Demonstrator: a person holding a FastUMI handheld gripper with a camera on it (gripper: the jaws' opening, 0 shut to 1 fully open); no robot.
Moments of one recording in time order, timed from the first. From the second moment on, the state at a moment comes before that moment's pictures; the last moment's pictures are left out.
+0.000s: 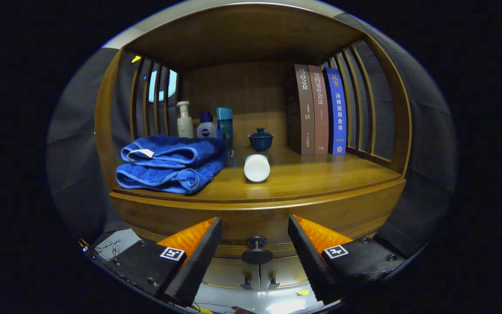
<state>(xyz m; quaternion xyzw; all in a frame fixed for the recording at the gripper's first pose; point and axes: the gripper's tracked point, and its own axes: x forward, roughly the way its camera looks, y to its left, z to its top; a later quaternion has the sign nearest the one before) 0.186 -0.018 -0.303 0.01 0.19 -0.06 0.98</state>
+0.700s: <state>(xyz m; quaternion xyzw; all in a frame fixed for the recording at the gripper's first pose) 0.114 0.009 -0.083 0.01 0.09 -0.03 1.00</state>
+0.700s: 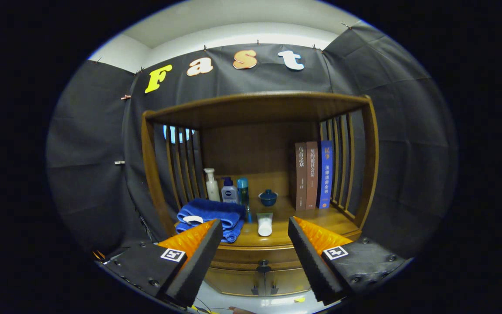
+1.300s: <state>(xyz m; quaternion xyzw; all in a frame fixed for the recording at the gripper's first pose) 0.059 0.042 -0.008 0.00 0.05 0.00 1.00</state>
